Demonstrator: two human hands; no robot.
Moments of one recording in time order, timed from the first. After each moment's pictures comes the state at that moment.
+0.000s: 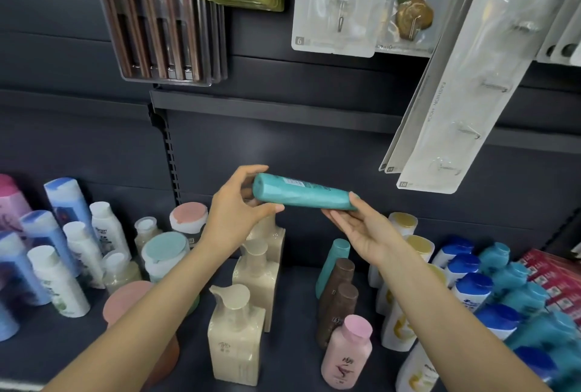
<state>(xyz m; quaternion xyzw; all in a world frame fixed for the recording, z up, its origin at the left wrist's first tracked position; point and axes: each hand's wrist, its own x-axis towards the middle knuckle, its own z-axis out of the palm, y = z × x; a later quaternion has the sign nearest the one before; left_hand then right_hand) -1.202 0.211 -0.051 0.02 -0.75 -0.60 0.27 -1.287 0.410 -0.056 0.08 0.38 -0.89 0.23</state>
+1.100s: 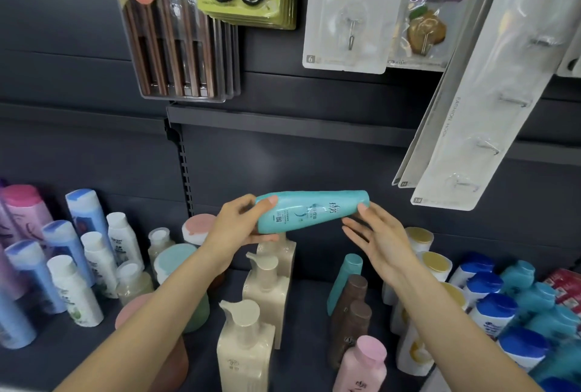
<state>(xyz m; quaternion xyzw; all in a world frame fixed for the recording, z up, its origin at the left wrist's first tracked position) -1.204 0.198 -0.049 0.12 -0.68 -0.72 0.13 -1.292 0.412 -0.062 -0.07 0.54 -0.83 0.14</state>
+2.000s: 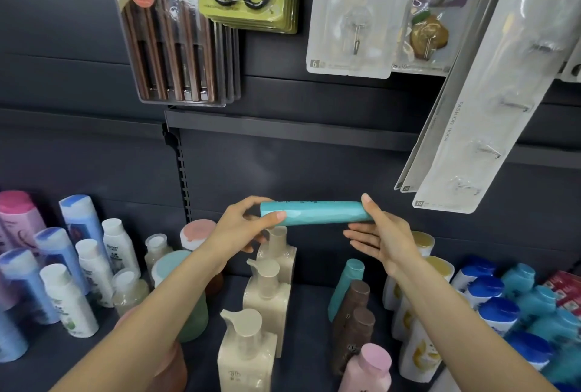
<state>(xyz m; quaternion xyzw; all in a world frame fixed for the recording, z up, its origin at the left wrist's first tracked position) -1.215 0.184 -0.052 0.11 -0.78 -0.61 0.11 -1.293 0.409 -0.044 0.02 0.66 -0.75 0.11</state>
